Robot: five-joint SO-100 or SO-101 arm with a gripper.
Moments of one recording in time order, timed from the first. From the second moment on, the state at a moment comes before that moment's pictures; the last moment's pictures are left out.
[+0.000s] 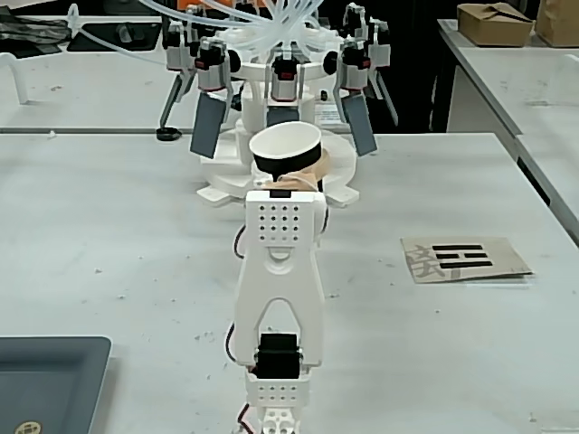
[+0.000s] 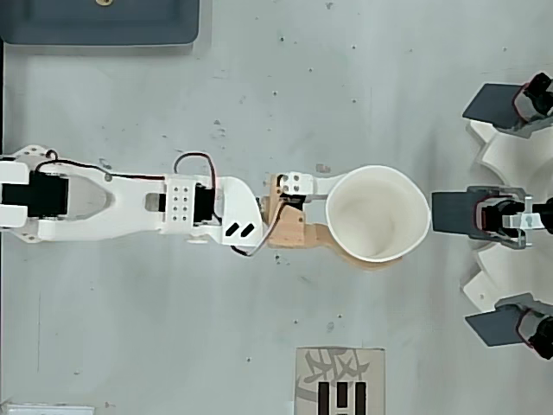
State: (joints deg) arm -1.4 78.5 116.7 -45.0 -100.9
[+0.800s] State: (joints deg) arm -1.4 75.6 112.2 -43.2 -100.9
